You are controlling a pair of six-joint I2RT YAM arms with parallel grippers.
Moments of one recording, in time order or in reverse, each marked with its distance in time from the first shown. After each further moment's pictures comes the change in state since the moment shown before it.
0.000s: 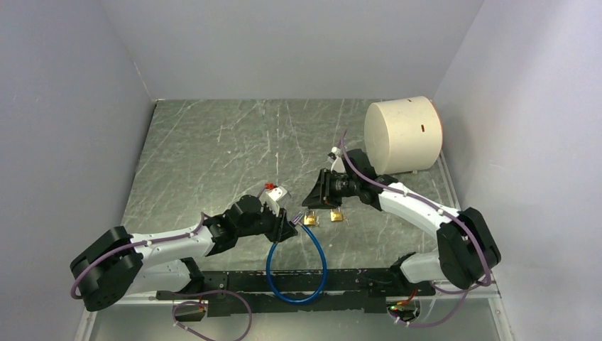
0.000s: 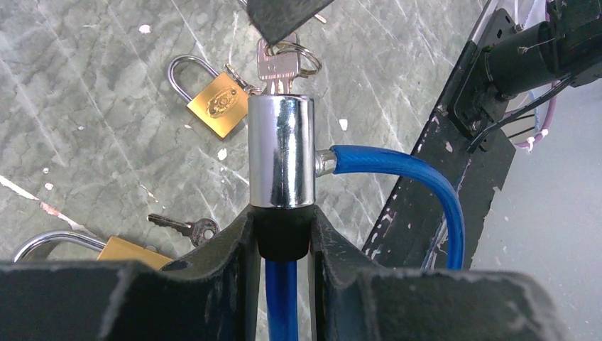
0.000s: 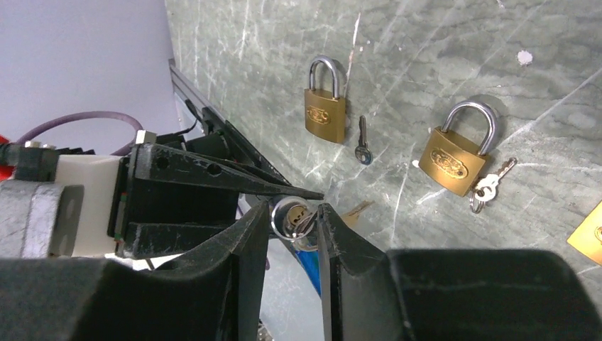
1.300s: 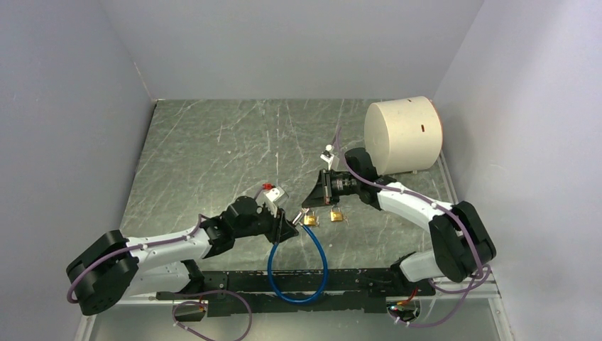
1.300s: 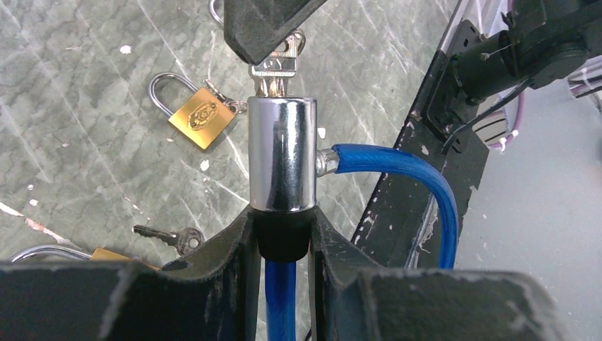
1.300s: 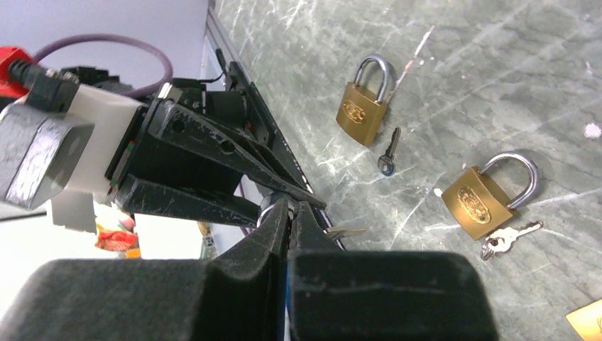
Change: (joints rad) left arm 0.003 -0.037 -0.020 0.036 0.028 -0.007; right arm -0.036 0.068 -0.038 0.185 -0.238 -0.151
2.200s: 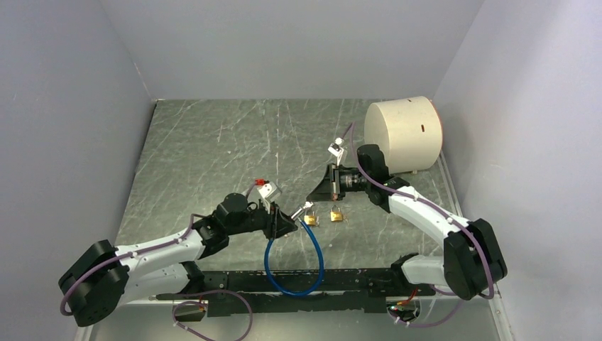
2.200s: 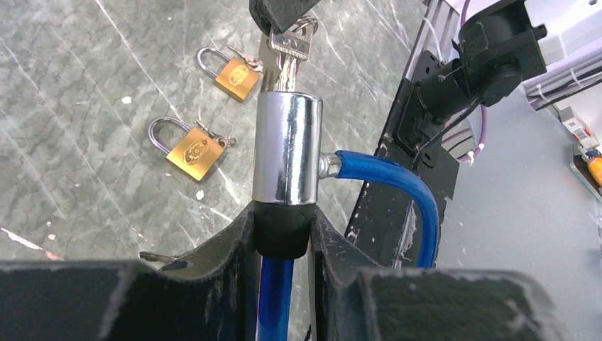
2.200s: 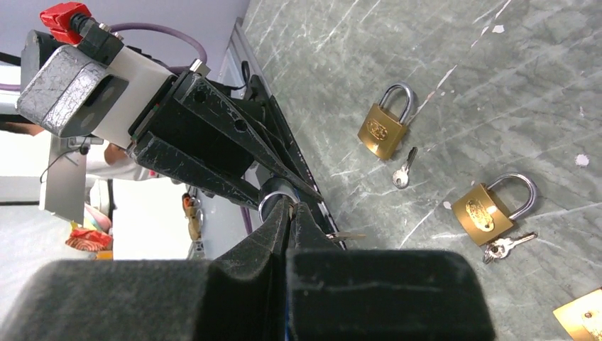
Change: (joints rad) left arm 0.066 -0.083 -0.024 0.062 0.102 0.008; right arm -0.062 -0.133 -0.011 0.013 -0.060 -0.058
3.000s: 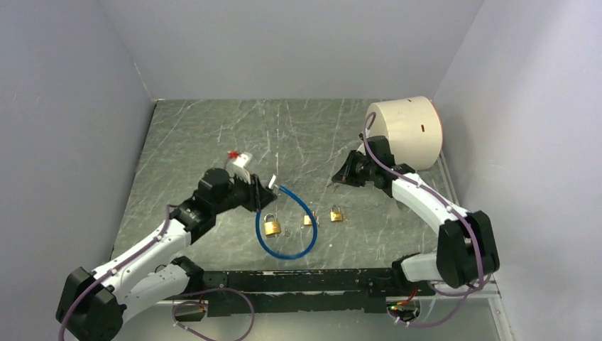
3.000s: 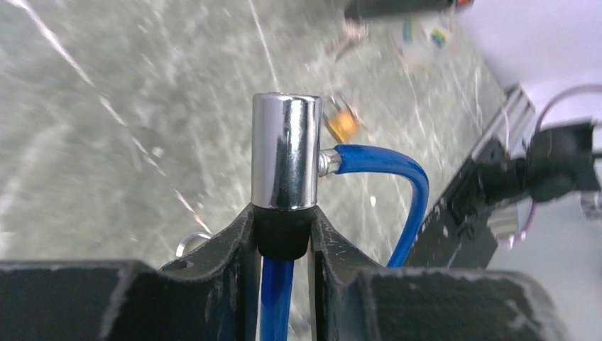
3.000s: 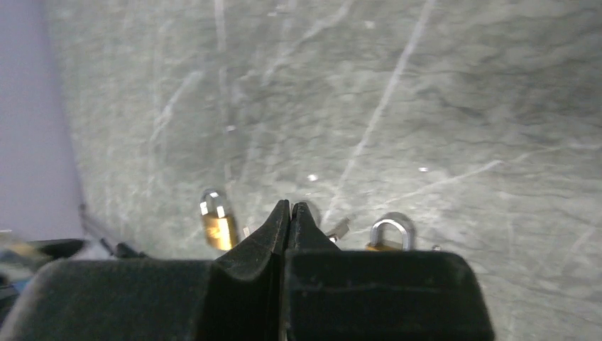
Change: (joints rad) left arm 0.210 -0.117 0.171 -0.385 -0.075 -0.005; right arm -0.119 0.041 0.121 -0.286 0.562 0.015
